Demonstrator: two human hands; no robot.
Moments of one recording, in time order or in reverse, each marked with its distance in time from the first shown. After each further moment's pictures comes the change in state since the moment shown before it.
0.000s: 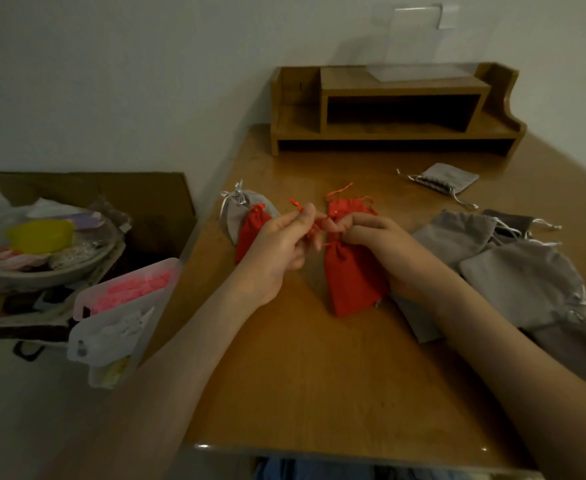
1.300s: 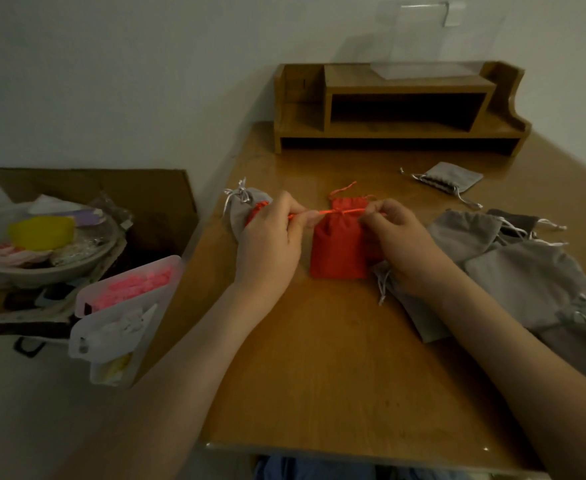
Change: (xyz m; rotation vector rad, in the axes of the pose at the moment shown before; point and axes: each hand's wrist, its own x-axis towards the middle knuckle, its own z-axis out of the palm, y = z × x) left_hand 0.002 -0.014 -0.011 0.906 0.428 0.614; right_hand 0.009 0.007 -0.004 -0.002 0.299 -0.042
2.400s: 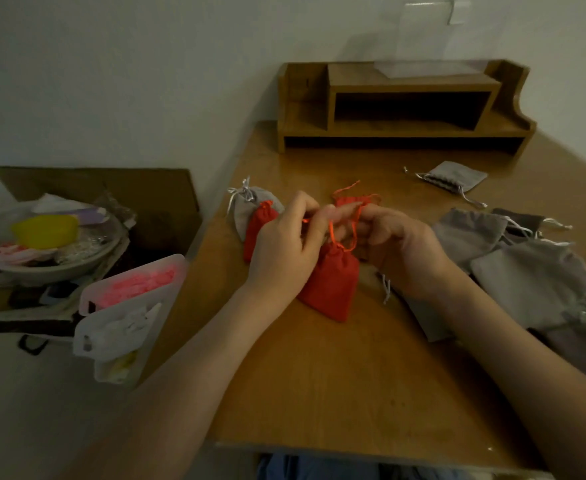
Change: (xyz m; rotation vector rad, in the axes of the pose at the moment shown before) left_hand -0.004 0.013 0.001 -0.115 0.038 0.087; right_hand -0.009 -0.006 -0.003 0.281 -0.515 -0.101
